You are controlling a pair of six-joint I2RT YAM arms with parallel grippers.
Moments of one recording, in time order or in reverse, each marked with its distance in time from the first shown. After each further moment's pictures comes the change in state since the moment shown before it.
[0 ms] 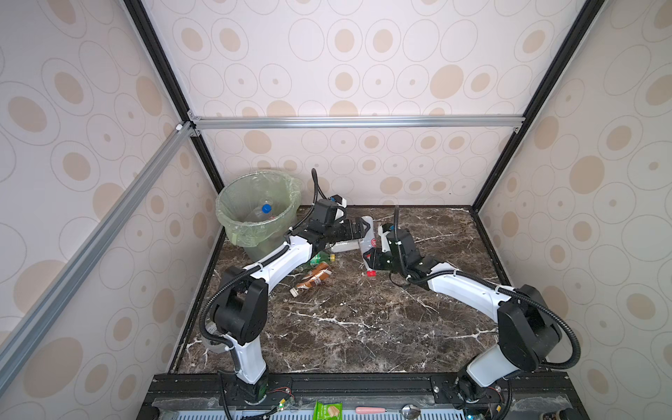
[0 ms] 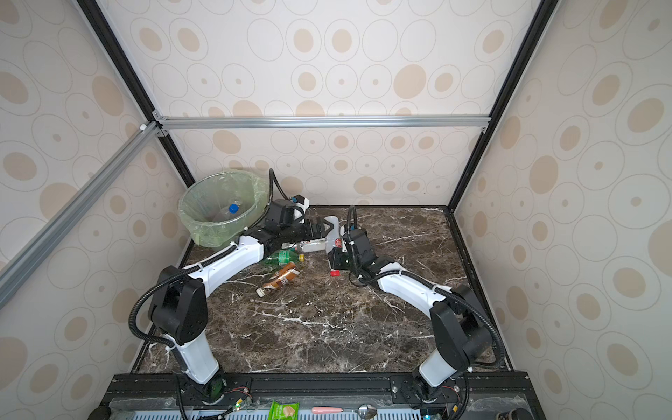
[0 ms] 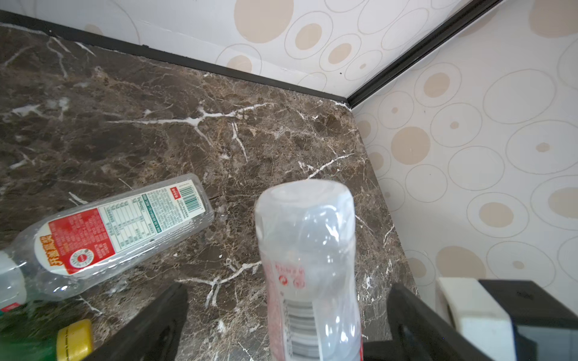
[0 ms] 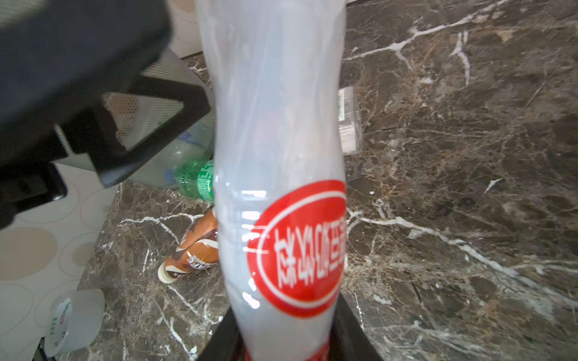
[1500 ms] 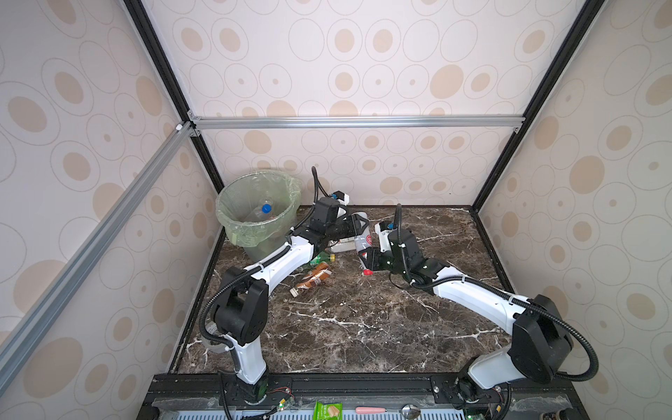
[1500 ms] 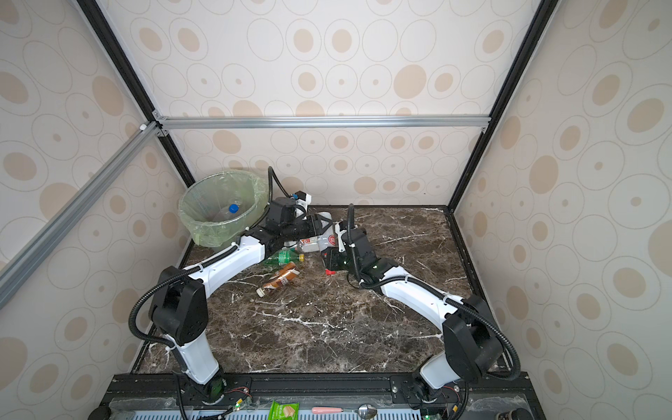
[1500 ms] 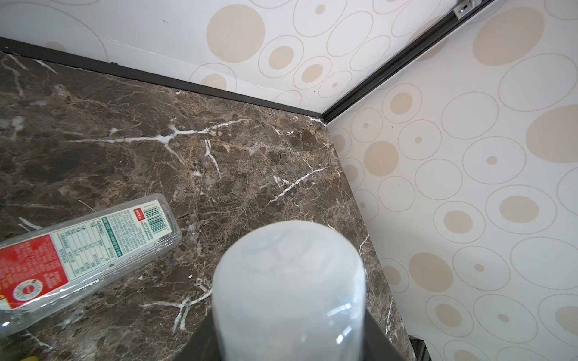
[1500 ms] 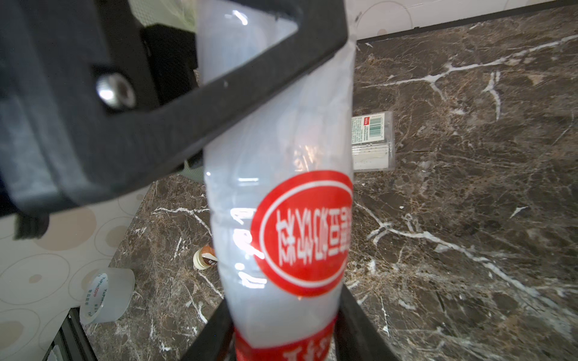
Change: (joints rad) left arm -0.016 -0.001 0.002 0.077 0.017 -0.047; right arm 0.042 -0.074 0.000 0.002 -0.004 -0.039
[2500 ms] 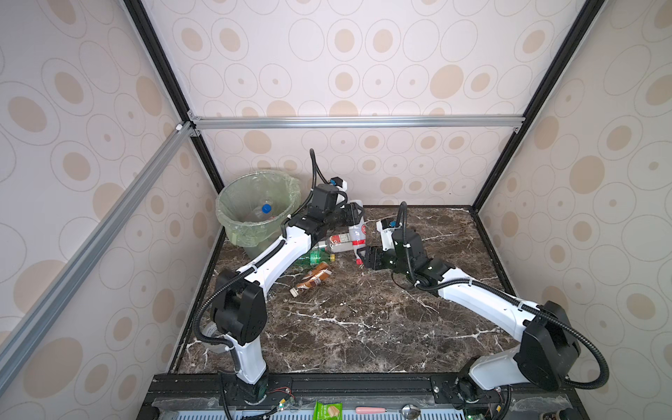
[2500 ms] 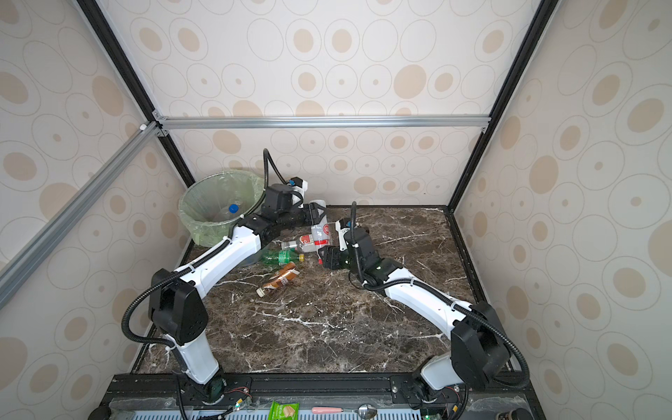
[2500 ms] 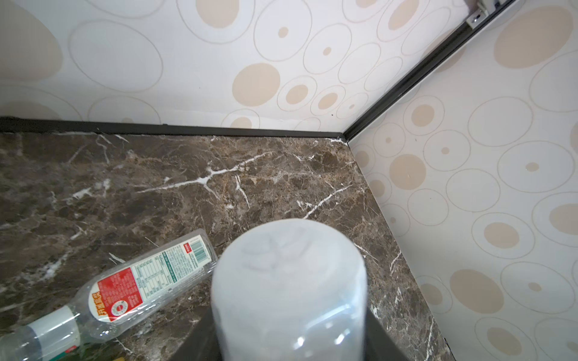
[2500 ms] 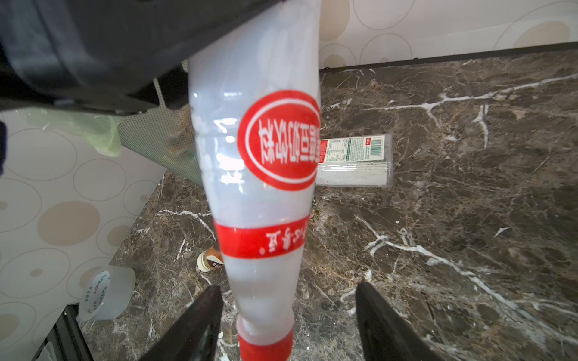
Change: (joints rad) left arm 0.027 0.000 0.210 -0.207 -0.123 0.153; right arm 0.005 -0.051 0.010 -0.008 0.018 -0.053
